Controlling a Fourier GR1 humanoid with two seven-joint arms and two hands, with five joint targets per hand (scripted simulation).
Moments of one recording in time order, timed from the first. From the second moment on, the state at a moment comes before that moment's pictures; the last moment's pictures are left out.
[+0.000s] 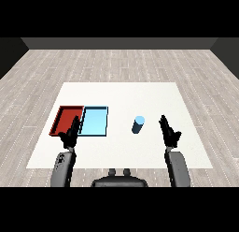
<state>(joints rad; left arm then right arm) 0.02 0.08 0.03 -1.59 0.03 0.03 0.01 0.01 -0.11 -0.03 -1.60 -0.02 -0.01 0.00</state>
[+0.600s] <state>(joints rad) 0.01 0.04 0.03 -1.63 0.08 -0.04 -0.27 -0.13 -0.12 -0.11 -1.50 -0.16 0.15 -0.18</state>
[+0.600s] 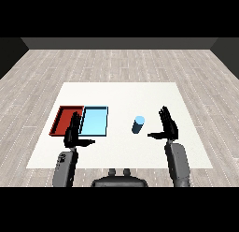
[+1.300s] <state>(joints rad) 0.00 0.03 0.04 -1.55 0.11 -0.09 -0.46 -0.17 -0.15 -0.16 -1.38 -0.22 0.24 -0.30</state>
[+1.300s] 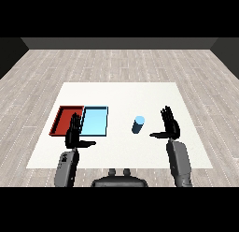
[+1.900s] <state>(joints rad) 0.02 0.02 0.04 -1.58 0.13 -0.09 -0.44 -0.26 -0.15 -0.18 -1.22 -0.25 0.25 -0.27</state>
